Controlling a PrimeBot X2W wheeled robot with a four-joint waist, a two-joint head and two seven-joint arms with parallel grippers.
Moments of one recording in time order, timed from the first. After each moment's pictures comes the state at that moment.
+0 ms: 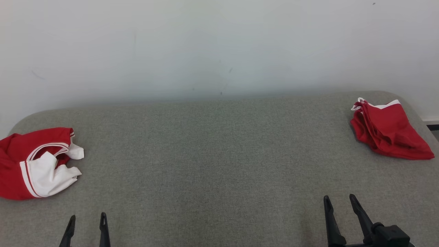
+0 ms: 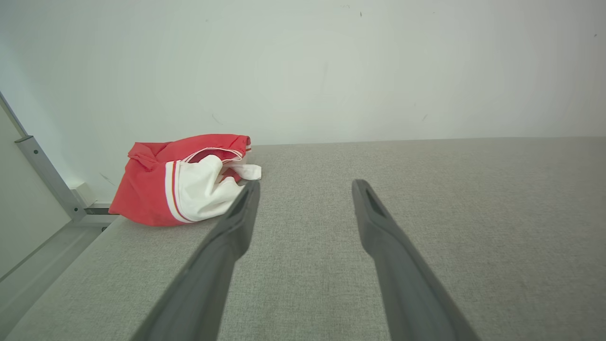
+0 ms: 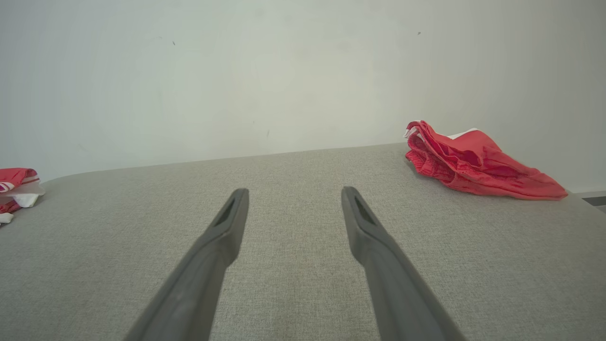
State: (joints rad) left arm 0.12 0.14 0.03 0.06 -0.12 0.01 -0.17; right arm 0.08 -0.07 -0.05 0.14 0.12 0.13 -0.21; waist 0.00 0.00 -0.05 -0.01
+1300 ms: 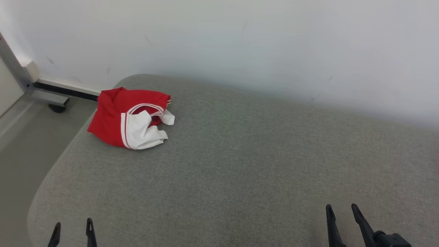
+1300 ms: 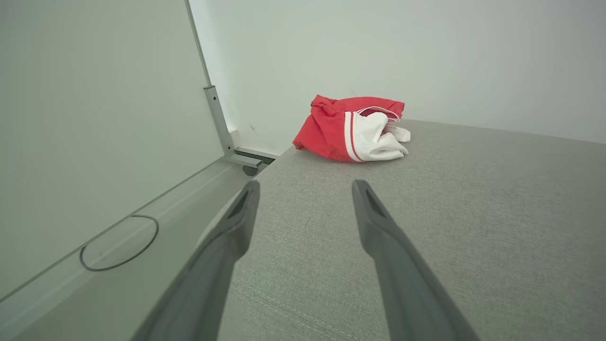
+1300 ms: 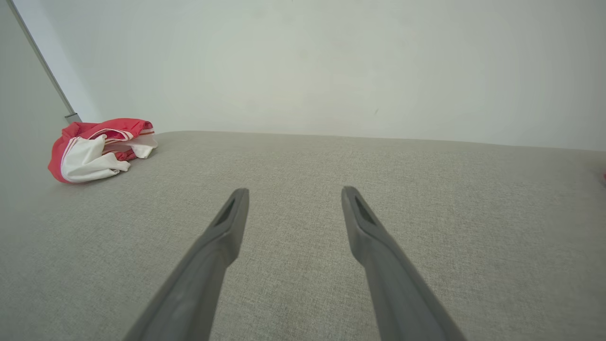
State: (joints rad) left arm 0.16 0.17 0.04 0.02 -0.15 0.07 -0.16; right arm 0.11 -0.05 -0.06 0.16 0.13 0.13 -0.21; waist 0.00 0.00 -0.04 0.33
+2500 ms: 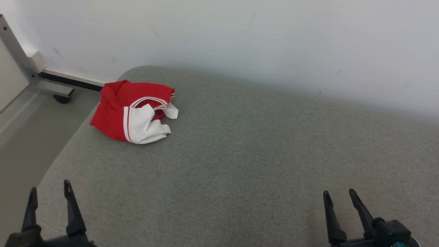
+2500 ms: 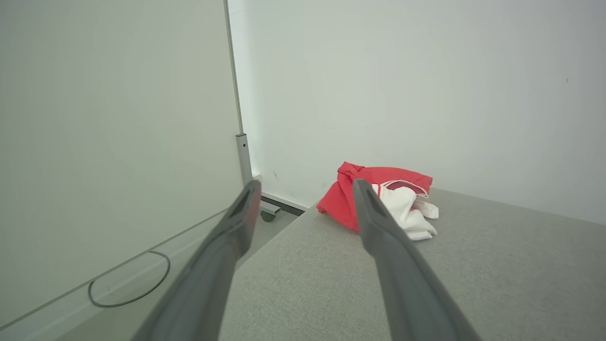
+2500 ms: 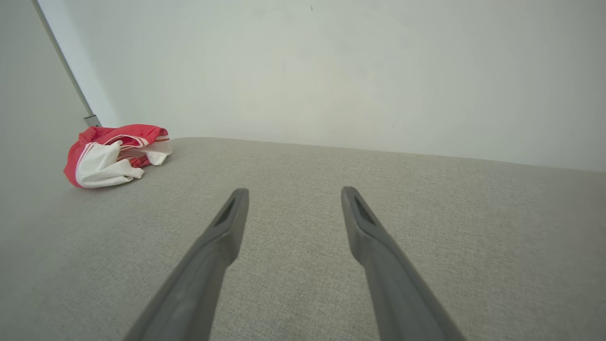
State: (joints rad) left arm 0.03 0.17 0.07 0.03 -0.20 0.12 -0.22; right arm 0.07 -0.08 -0.03 0.14 0.14 0.13 -0.20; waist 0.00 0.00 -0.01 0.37
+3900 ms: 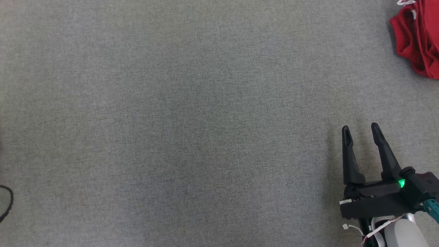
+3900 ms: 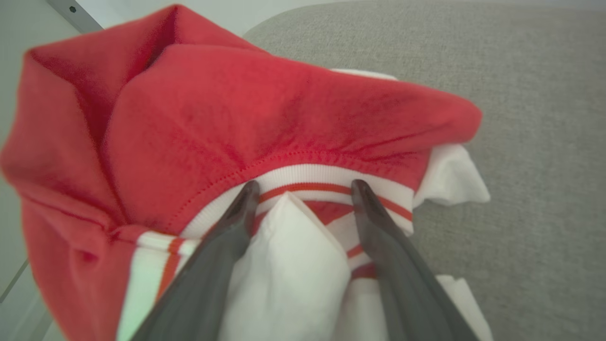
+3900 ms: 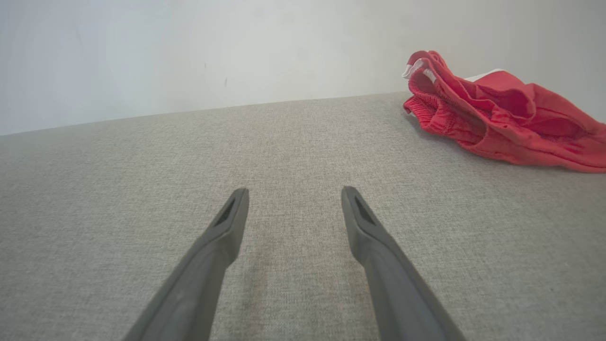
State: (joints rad) left arm -0.74 0.51 0.15 0.74 -0.29 0.10 0.14; right arm -0.14 -0.17 -0.04 0.03 0.20 0.13 -0.25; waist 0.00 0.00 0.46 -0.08
